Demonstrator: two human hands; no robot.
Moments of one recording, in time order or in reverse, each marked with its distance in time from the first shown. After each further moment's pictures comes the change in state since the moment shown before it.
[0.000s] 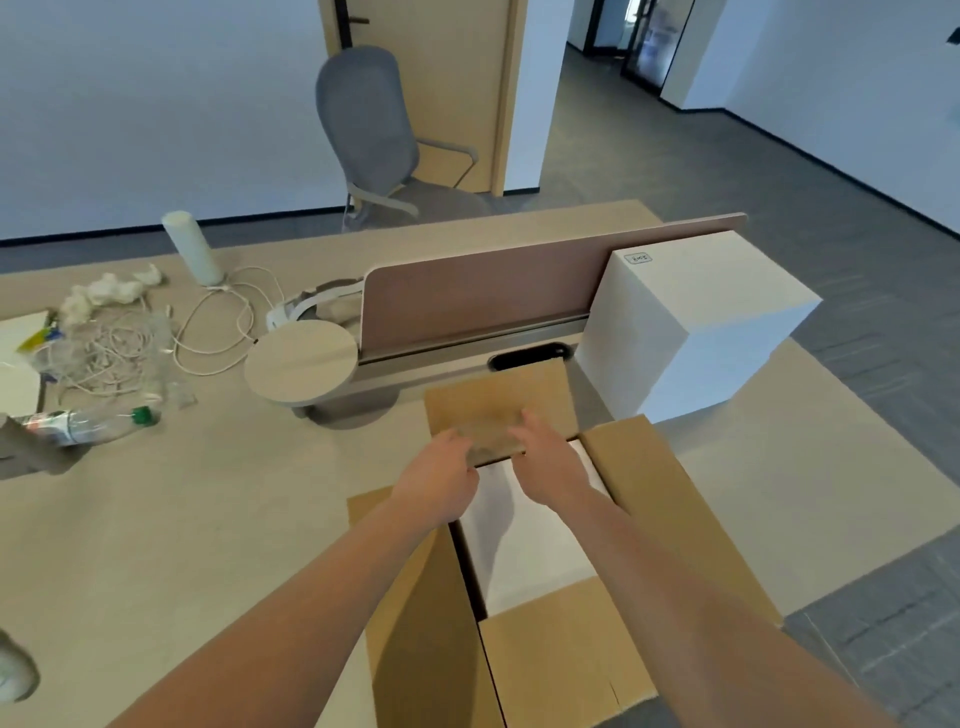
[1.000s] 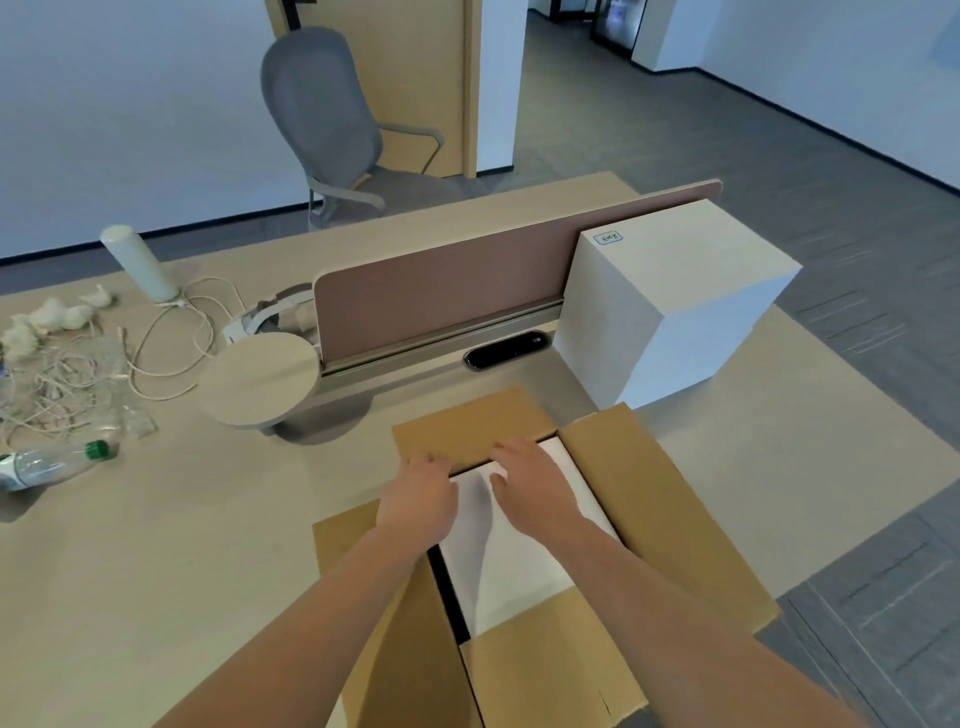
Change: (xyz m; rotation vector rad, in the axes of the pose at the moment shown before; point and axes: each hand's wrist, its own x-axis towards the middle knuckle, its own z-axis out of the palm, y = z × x) left_hand 0.027 -0.003 0.036 0.127 0.011 -0.092; right_hand 0.001 0.034 0.031 0.028 0.079 -0.107
